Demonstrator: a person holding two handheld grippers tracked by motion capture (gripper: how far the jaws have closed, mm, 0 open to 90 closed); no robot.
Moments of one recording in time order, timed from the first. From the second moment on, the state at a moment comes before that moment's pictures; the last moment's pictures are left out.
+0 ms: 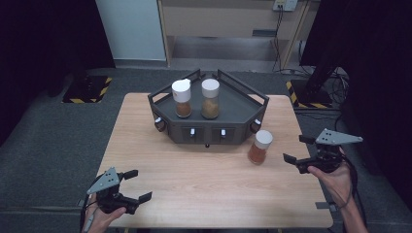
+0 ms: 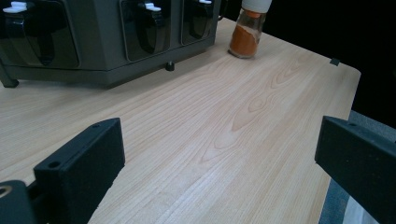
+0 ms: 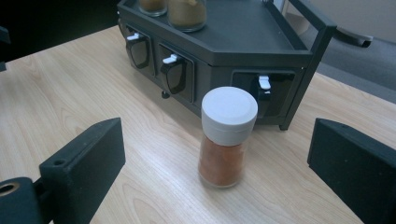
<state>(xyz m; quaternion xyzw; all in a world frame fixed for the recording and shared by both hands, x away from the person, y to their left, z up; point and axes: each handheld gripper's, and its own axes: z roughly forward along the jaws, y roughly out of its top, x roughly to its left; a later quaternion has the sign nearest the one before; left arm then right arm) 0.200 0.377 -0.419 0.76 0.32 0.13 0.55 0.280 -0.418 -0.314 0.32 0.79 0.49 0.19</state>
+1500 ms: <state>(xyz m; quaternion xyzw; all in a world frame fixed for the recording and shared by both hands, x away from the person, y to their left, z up) 0.200 0.377 -0.419 0.76 0.32 0.12 0.55 0.344 -0.371 -0.327 0.31 0.83 0.43 0.16</state>
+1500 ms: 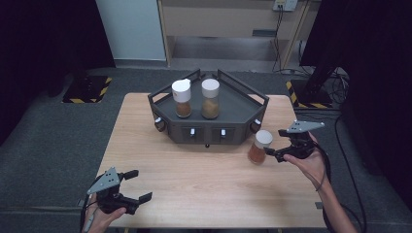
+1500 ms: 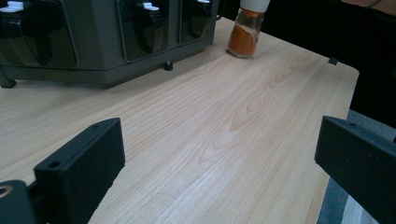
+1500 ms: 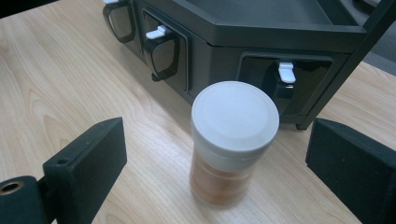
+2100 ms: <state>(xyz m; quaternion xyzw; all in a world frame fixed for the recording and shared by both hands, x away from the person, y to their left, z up) 0.200 0.377 -0.419 0.76 0.32 0.12 0.55 0.369 -0.356 -0.336 0.32 0.84 0.42 0.15</state>
